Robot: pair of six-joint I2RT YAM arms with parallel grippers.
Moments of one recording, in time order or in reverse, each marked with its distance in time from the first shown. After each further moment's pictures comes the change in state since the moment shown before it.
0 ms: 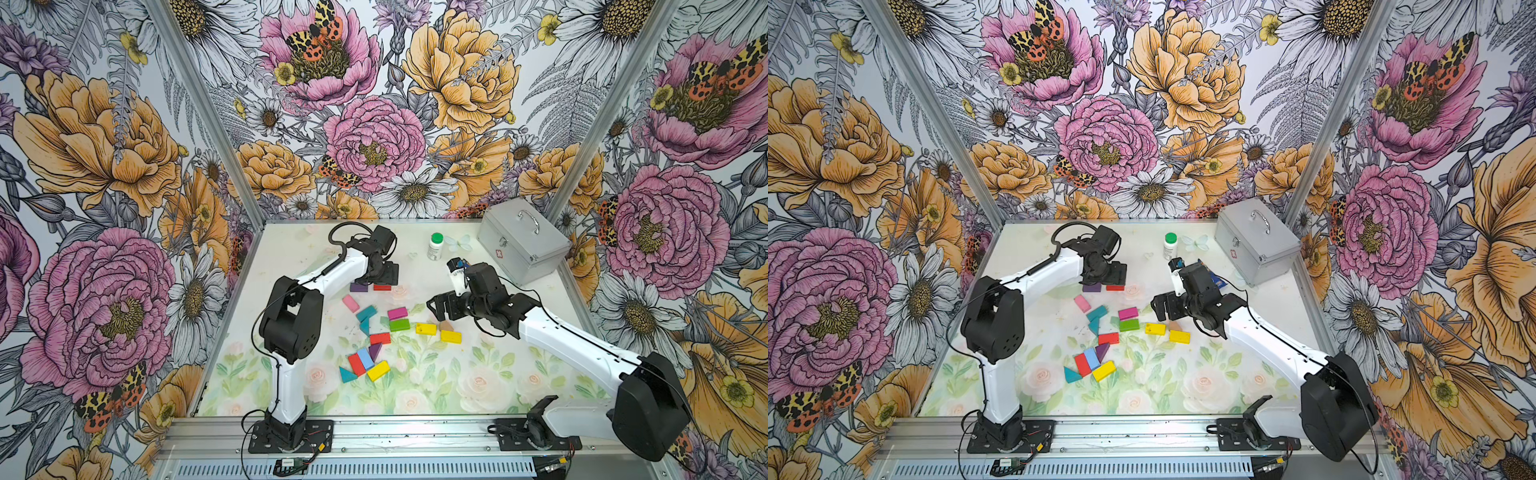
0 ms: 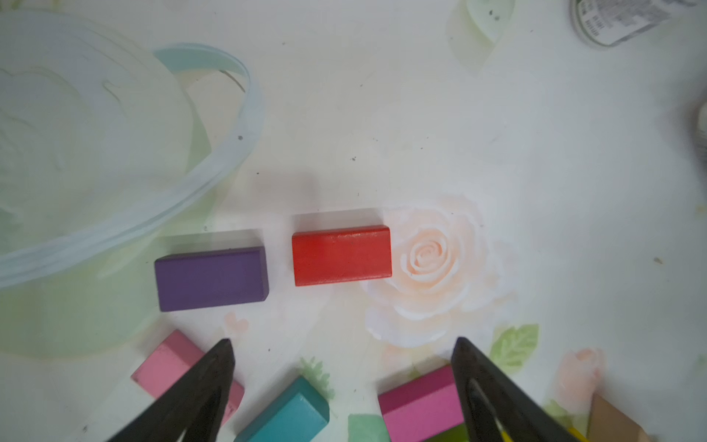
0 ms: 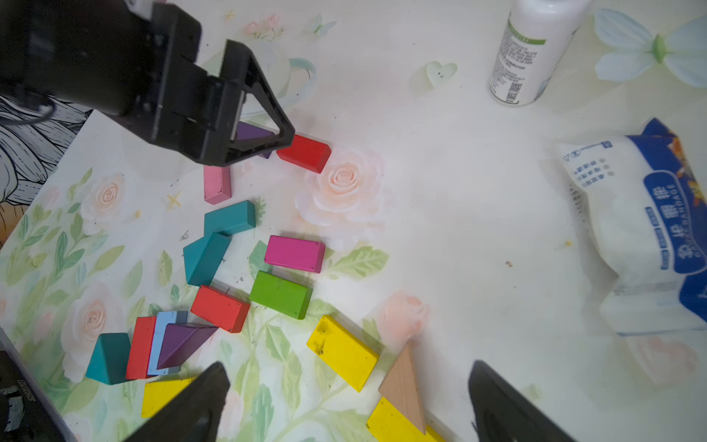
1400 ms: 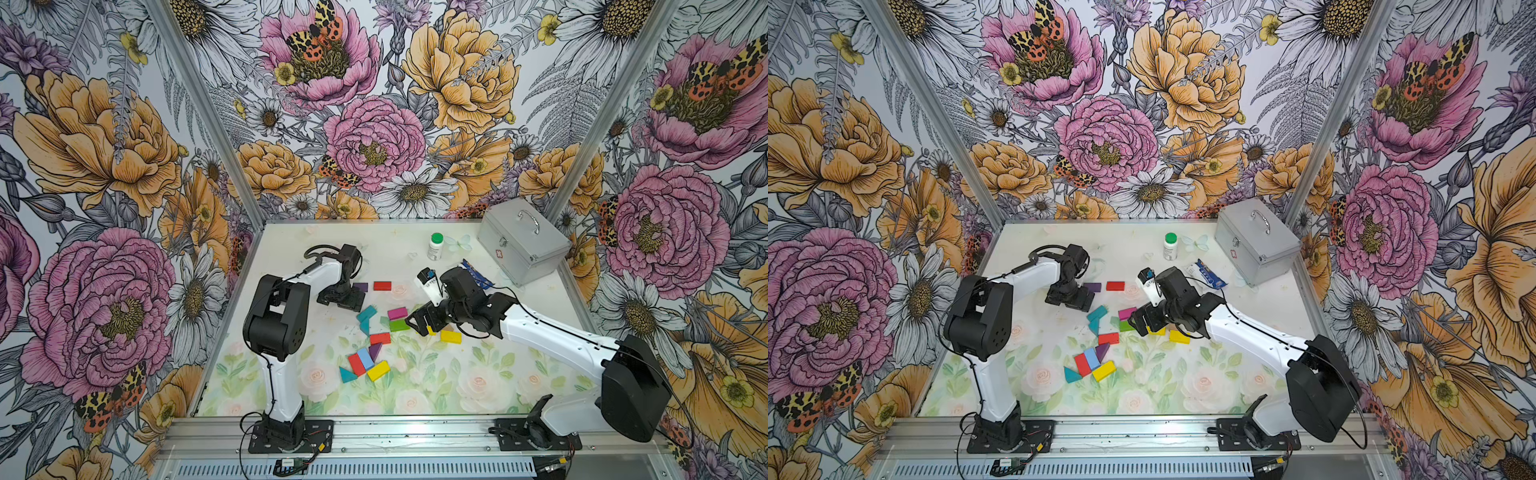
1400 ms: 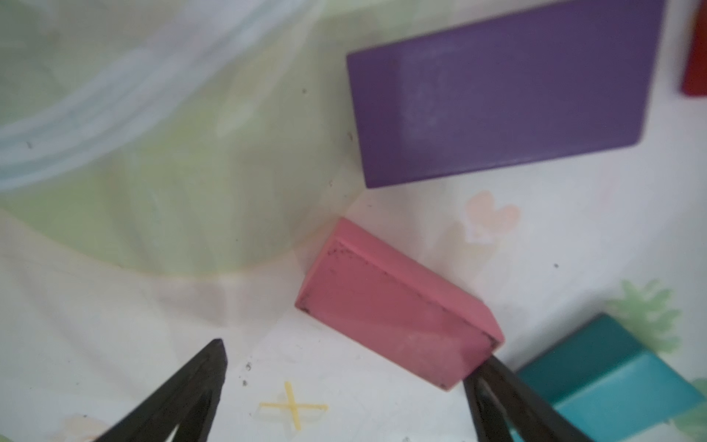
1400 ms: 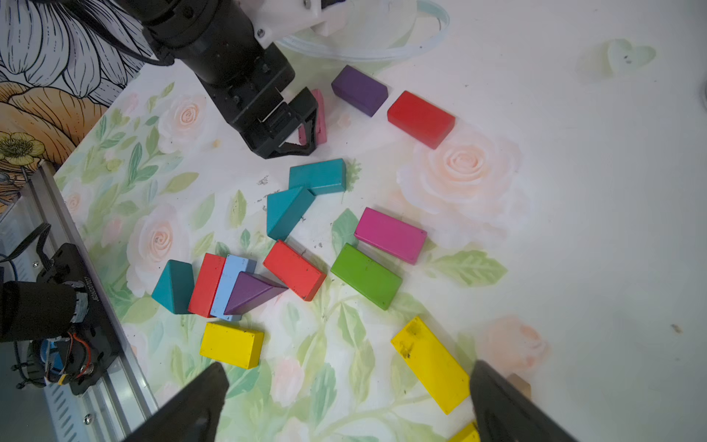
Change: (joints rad) left arm 0.183 0.041 -0.218 -0.082 -0.047 0.297; right arm 0.146 0.117 0.075 -0.011 -0.105 -0.091
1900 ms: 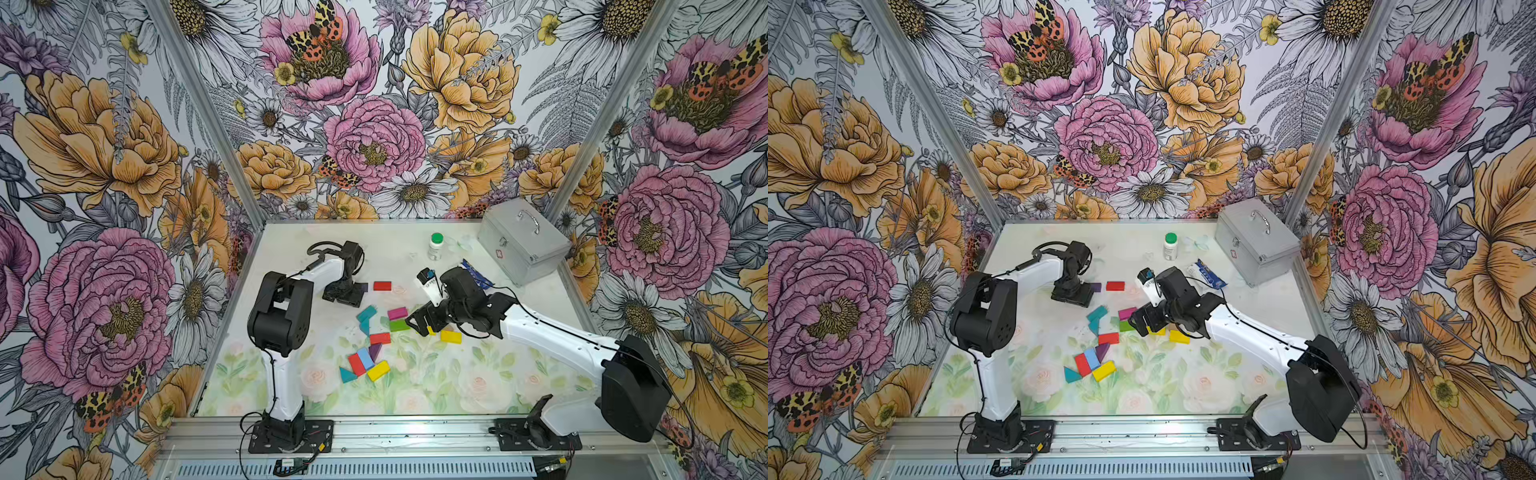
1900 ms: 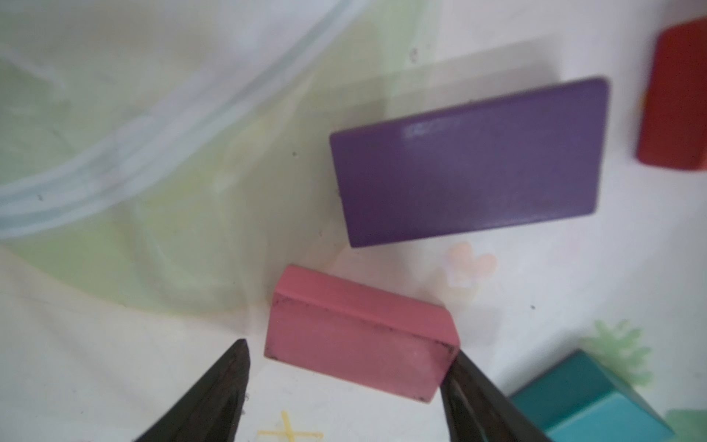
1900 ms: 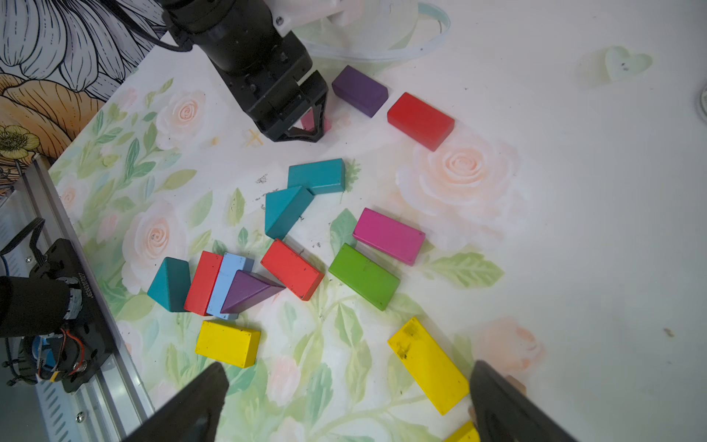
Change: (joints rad) left arm -0.008 0.043 0.053 0.001 0.011 0.006; right arm 0.000 -0.001 0.000 0.000 0.004 -0.019
